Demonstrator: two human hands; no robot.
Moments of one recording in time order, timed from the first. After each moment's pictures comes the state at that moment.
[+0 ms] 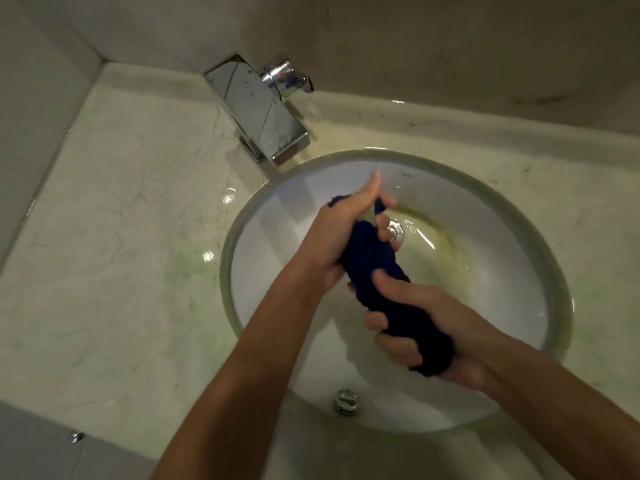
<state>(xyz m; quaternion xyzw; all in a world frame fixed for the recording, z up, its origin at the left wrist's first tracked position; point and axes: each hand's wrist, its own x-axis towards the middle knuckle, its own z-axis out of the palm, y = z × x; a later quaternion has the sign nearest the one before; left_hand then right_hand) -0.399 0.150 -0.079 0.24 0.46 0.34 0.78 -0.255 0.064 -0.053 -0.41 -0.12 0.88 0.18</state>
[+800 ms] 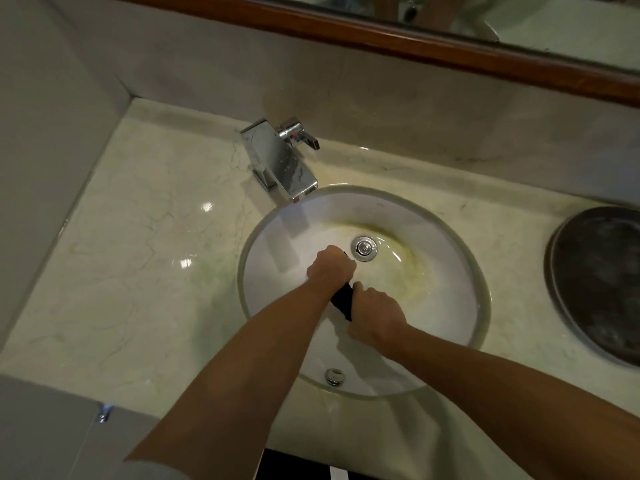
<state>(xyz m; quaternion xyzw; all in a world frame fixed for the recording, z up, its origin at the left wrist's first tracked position) -0.381 0.150 -0.141 0.47 0.75 -0.04 0.45 -0.297 0.064 -0.098 -0.65 -0.66 0.32 -0.19</state>
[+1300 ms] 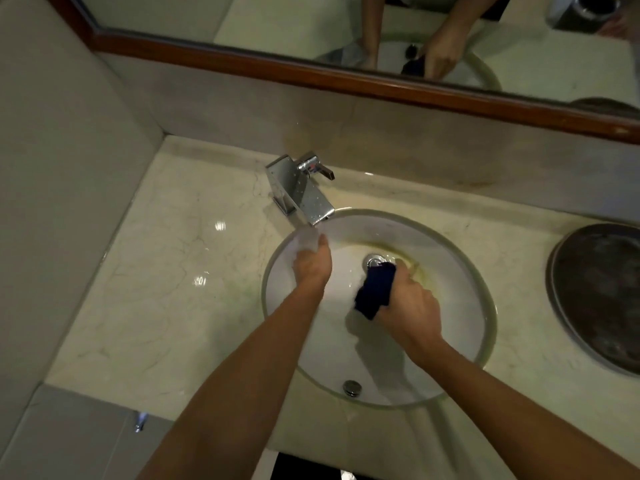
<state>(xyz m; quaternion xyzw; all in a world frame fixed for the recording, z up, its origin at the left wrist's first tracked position) -0.436 0.172 -0.110 0.28 0.78 0.16 0.54 -0.283 0.073 -0.043 -0.76 -0.61 0.23 0.00</state>
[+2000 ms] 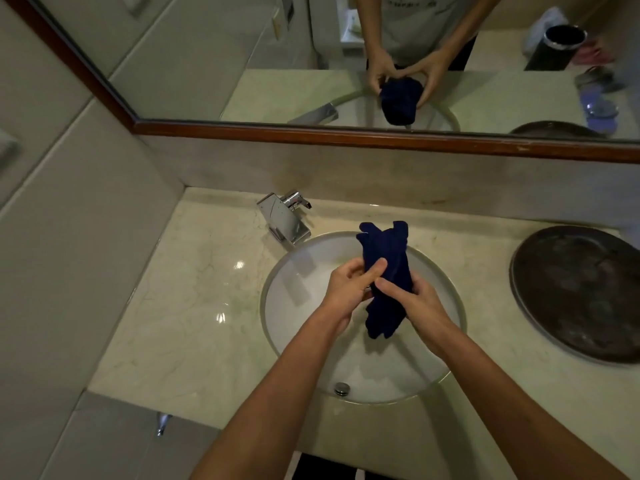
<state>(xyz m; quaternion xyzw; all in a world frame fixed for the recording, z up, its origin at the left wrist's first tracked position) -0.364 0.093 0.026 0.34 0.54 0.32 0.70 -0.223 0.049 0.026 -0.58 -0.31 0.62 0.42</state>
